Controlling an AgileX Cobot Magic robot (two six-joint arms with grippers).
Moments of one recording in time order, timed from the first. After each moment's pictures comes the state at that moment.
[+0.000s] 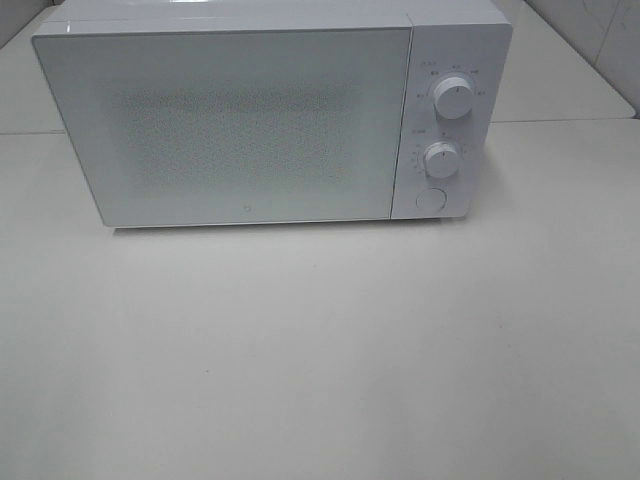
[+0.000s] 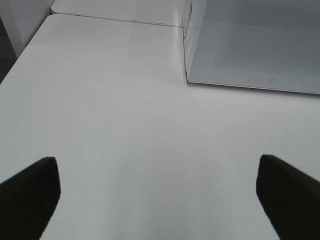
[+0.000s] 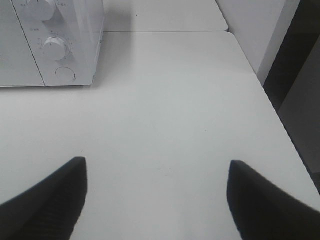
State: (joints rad) left arm 0.06 -0.01 -0.52 -0.09 1.07 -0.02; right arm 0.08 0.00 -0.49 -0.19 0.97 0.13
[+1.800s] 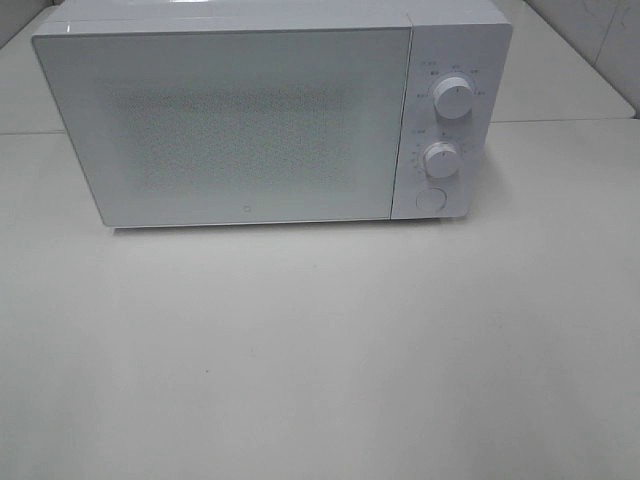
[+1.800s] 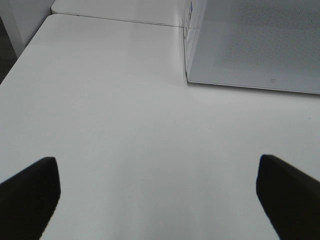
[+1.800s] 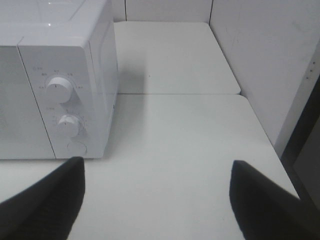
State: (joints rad) left arm 0.06 -0.01 -0.52 -0.09 1.07 -0.02; right arm 0.08 0.35 -0.53 -0.19 0.52 0.16
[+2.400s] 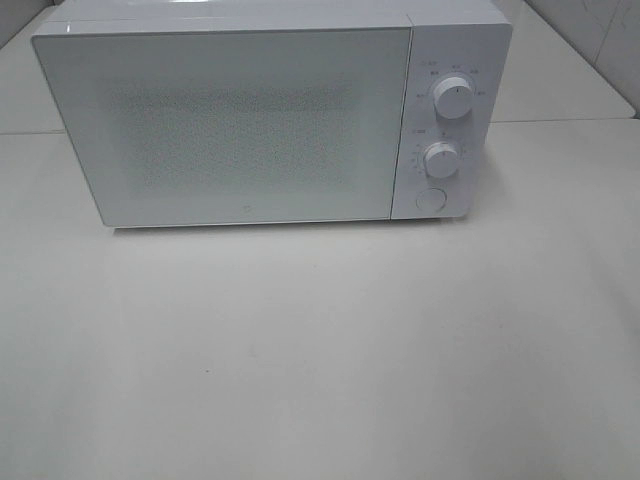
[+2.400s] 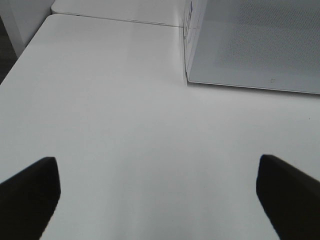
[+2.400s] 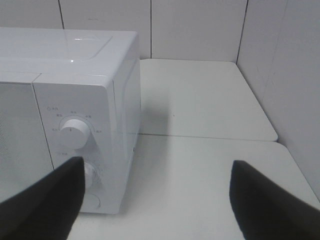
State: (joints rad) left arm 0.06 -0.01 -0.52 -0.09 1.07 -0.02; right arm 0.08 0.66 -0.39 -0.19 -0.08 0.16
